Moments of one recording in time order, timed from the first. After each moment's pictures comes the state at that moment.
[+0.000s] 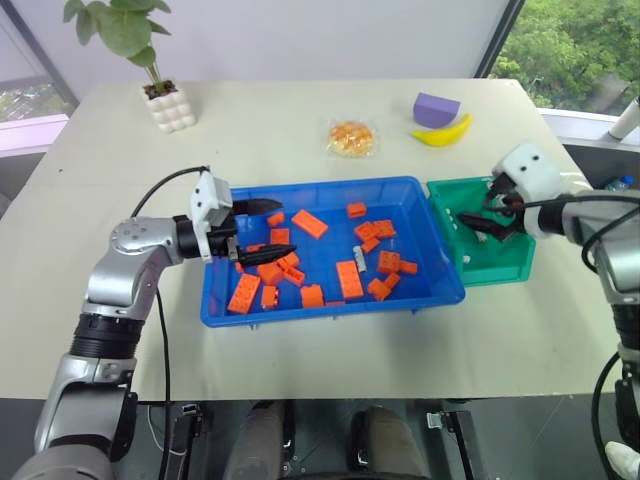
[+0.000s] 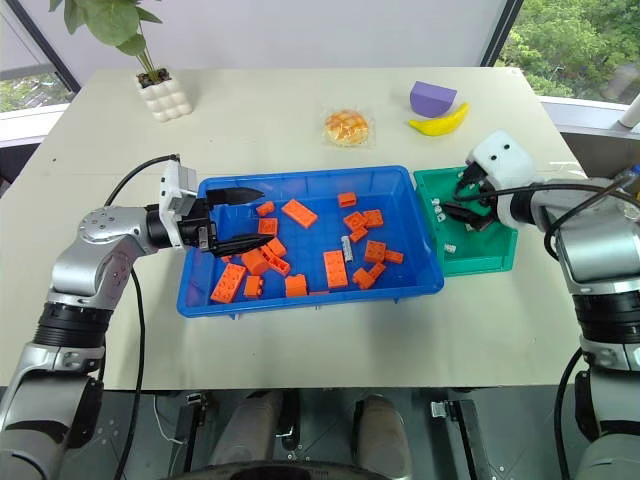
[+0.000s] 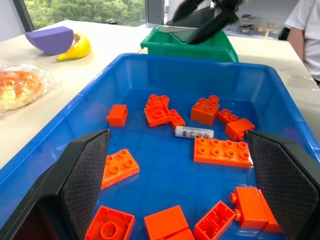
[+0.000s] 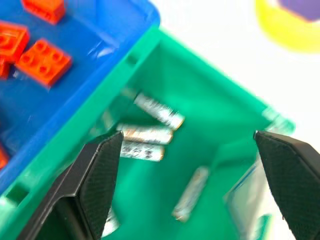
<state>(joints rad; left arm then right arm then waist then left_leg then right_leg) -0.56 0.59 -0.01 0.11 -0.46 0.27 -1.18 -0.67 -0.93 0.02 -0.02 0.13 0.82 0.78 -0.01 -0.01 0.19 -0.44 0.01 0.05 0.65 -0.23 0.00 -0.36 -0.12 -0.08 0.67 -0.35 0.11</state>
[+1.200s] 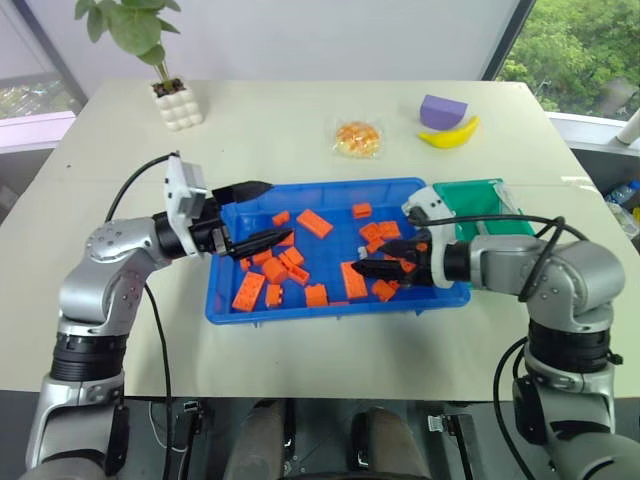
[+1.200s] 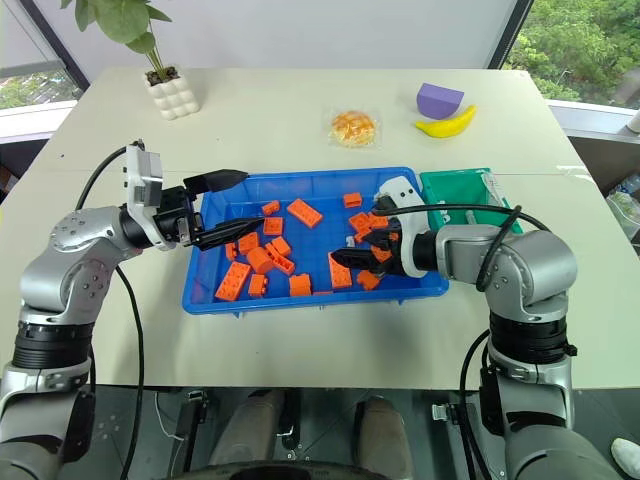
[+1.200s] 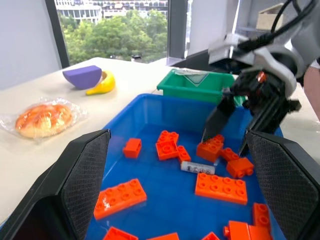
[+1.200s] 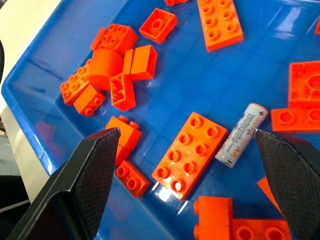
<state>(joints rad) -0.47 0.59 0.10 -0.12 -0.60 0.38 -1.06 -0.62 -0.47 -0.10 -0.37 0.61 1.52 0.57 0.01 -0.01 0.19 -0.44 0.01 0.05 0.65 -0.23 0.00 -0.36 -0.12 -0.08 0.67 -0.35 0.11</state>
